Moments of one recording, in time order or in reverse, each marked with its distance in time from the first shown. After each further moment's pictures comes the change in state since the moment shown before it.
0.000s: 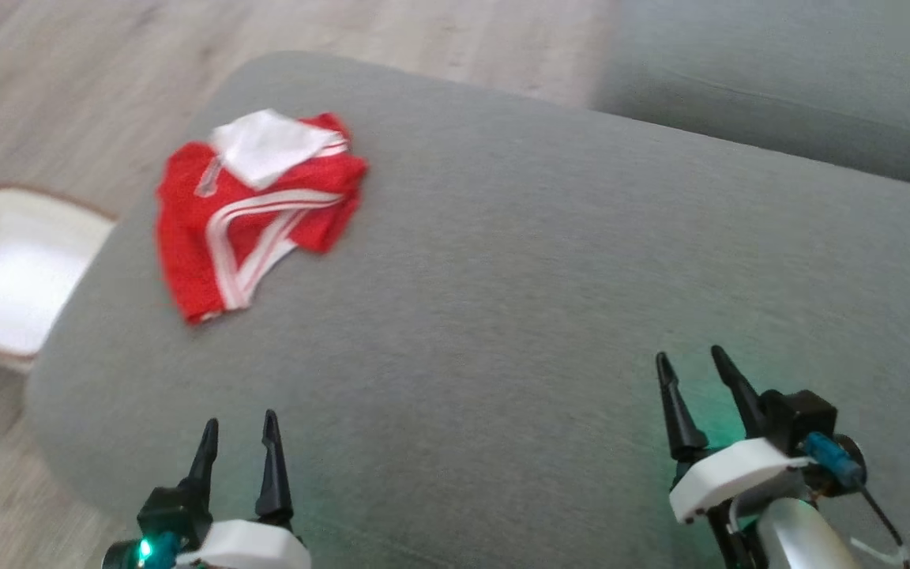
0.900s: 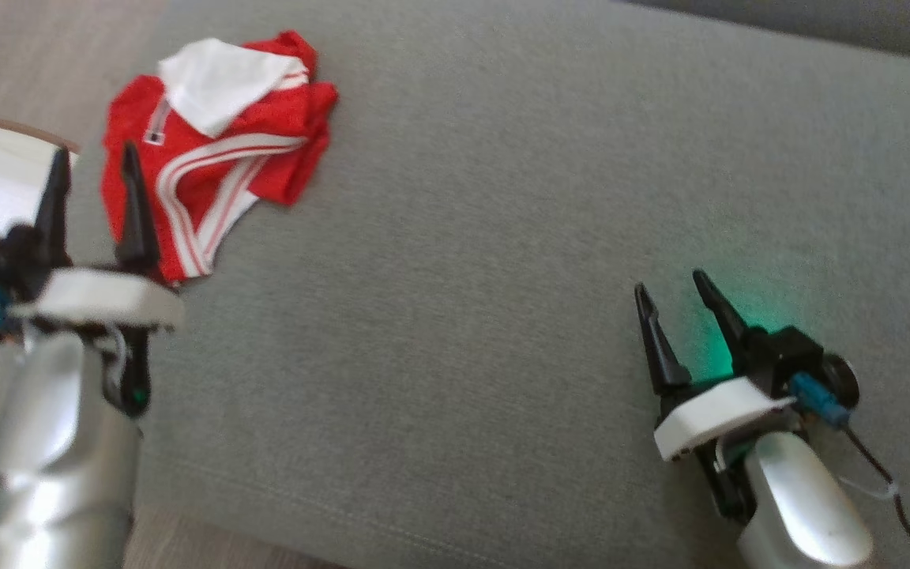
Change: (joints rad) left arm -0.479 0.134 0.149 0.118 0.013 -0.160 -0.003; right arm -0.092 -0.003 0.051 -0.050 -0.061 0.000 0.000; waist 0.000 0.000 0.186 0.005
